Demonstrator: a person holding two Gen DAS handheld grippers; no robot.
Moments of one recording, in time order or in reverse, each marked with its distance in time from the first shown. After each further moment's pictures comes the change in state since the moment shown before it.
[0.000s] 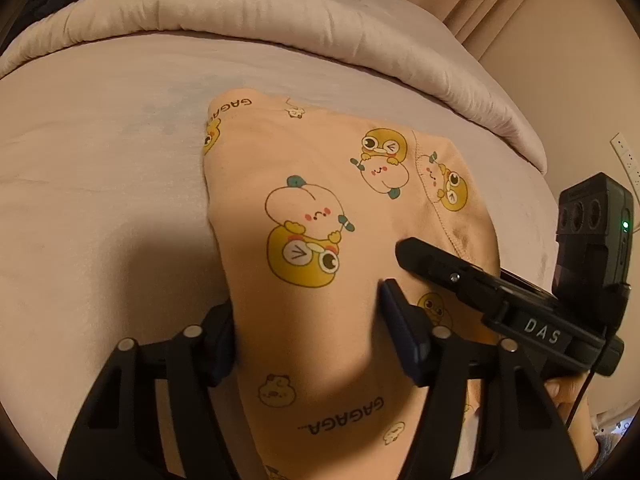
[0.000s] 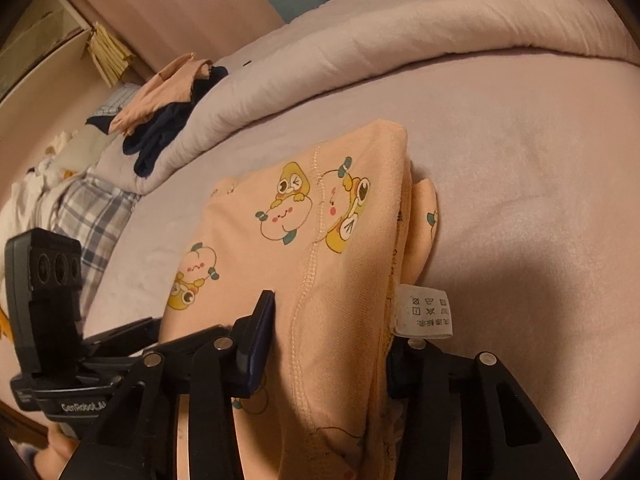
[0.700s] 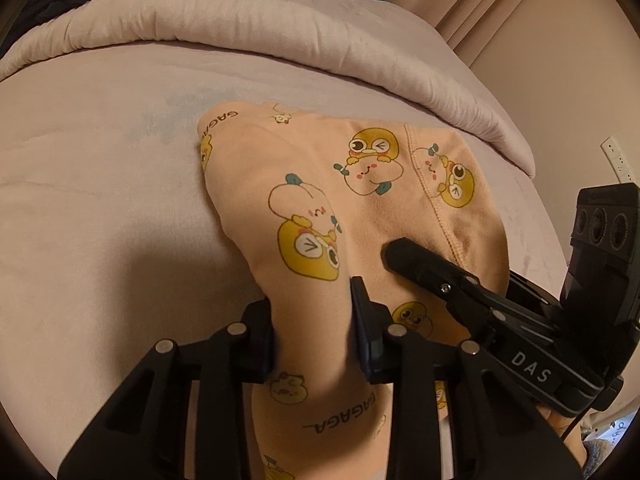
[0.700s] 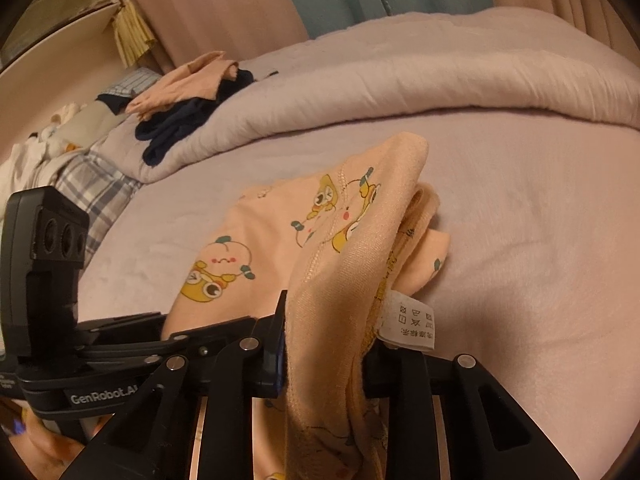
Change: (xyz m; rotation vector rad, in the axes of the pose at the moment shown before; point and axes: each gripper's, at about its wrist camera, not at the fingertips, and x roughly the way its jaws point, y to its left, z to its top) left arm -0.020 -0.009 -0.001 -0.002 -0.013 -0.038; right arm -0.017 0.040 0.002 -0.139 -0.068 -0.055
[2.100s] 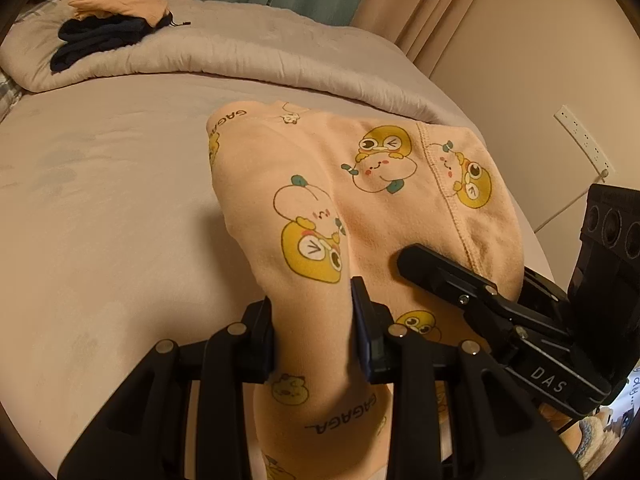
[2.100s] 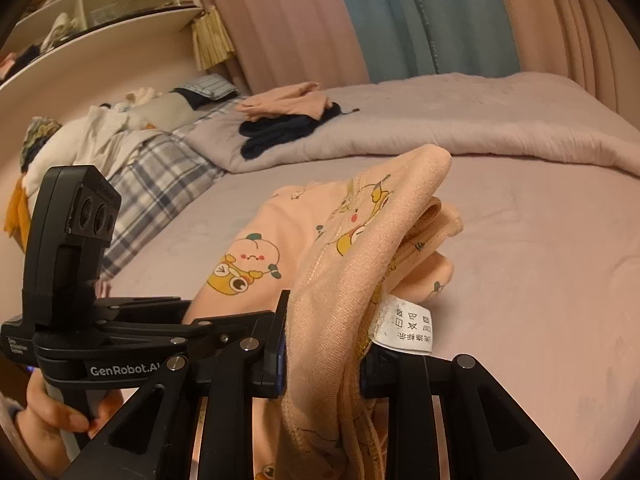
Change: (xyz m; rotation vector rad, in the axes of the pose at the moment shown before) left arm -0.173 -0.052 -0.150 0.072 -0.096 0.006; right arm -0.150 0.104 -0.094 -0.137 -0.120 0.067
